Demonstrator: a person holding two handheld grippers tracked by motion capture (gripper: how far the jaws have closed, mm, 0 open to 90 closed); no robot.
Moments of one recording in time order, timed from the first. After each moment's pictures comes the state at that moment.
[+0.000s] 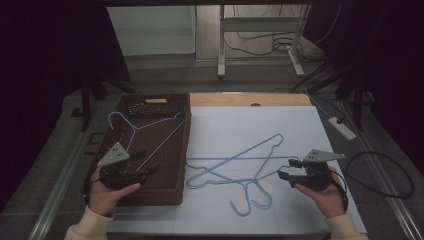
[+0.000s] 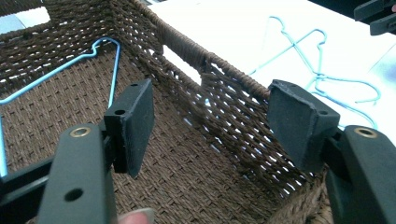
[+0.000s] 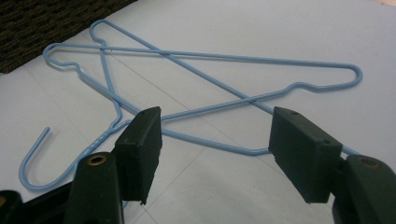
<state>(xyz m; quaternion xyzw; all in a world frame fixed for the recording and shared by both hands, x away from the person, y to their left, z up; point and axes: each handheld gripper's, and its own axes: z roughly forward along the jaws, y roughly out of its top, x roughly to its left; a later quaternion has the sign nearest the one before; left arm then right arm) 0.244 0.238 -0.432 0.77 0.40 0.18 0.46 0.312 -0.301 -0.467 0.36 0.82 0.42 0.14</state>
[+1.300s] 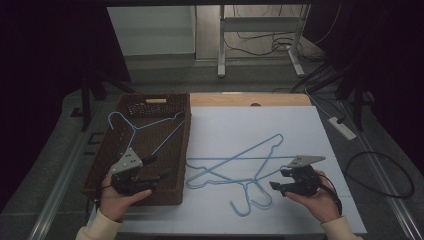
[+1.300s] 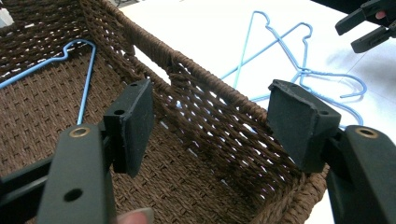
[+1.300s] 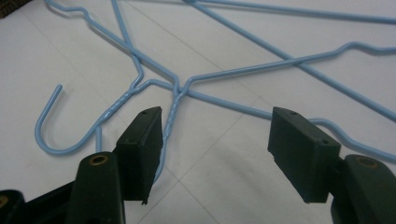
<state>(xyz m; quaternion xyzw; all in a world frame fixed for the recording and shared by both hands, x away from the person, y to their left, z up) 0.238 0.210 -0.438 0.78 0.38 0.18 0.46 0.302 -0.270 -0.474 0.35 0.87 0.33 0.10</state>
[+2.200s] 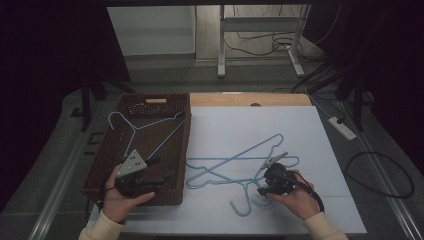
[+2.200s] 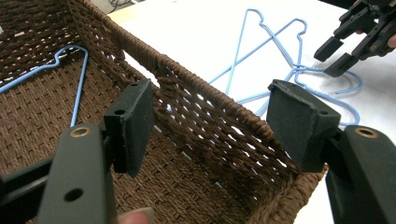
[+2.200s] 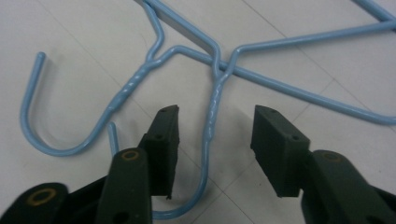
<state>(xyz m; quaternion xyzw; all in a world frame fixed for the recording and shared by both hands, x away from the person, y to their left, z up) 0.234 0.201 -0.437 0.79 0.37 0.18 0.46 0.311 -0.211 -0.491 0.36 0.91 0.18 0.07</state>
